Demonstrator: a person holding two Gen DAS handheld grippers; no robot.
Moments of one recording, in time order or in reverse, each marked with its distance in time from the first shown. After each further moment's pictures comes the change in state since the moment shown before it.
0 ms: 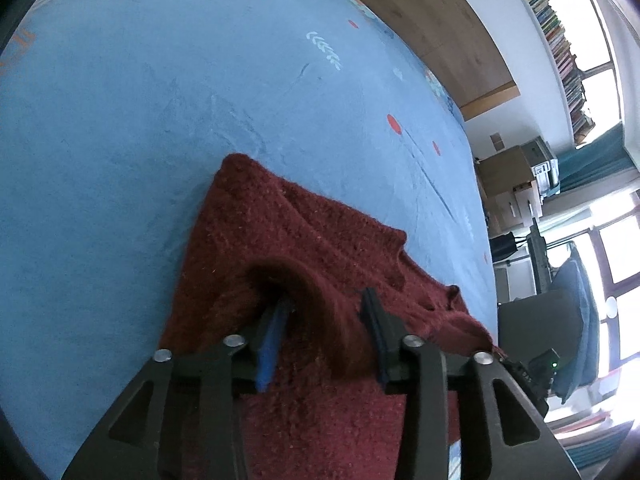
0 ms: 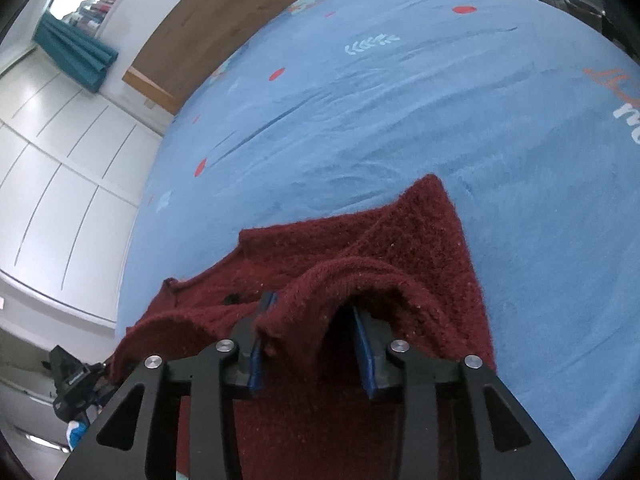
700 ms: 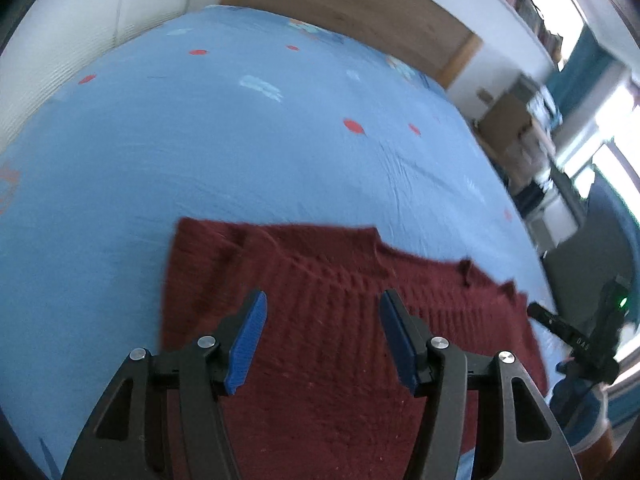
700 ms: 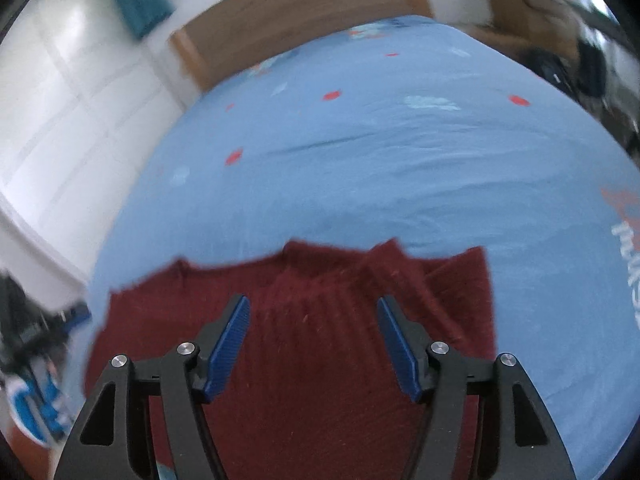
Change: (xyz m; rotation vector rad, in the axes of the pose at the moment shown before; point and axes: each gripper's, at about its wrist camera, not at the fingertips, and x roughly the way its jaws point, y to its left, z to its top) left arm 0.014 -0.082 -0.040 0.373 -0.078 0.192; right arm -0.010 0.077 -0.015 -0.343 -0.068 -0.116
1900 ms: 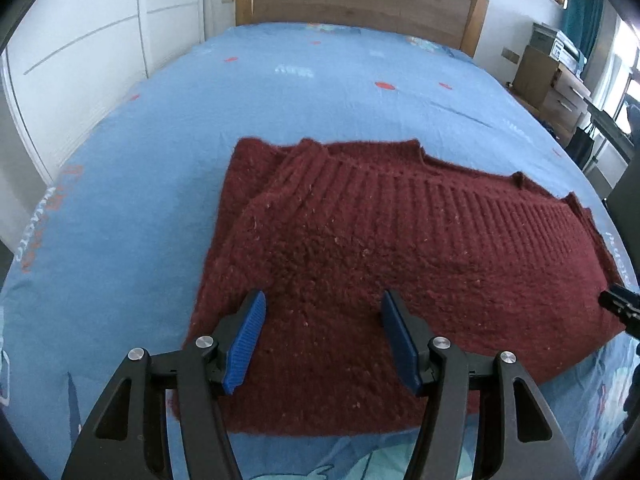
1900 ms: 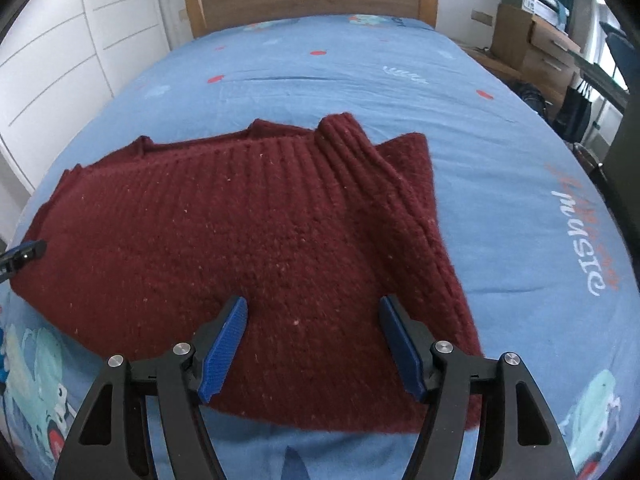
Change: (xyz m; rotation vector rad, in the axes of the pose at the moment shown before) left arm -0.008 -0.007 -0.090 0.130 -0.046 0.266; right arm -0.023 -0.003 -0.102 -0.160 0.057 -0.227
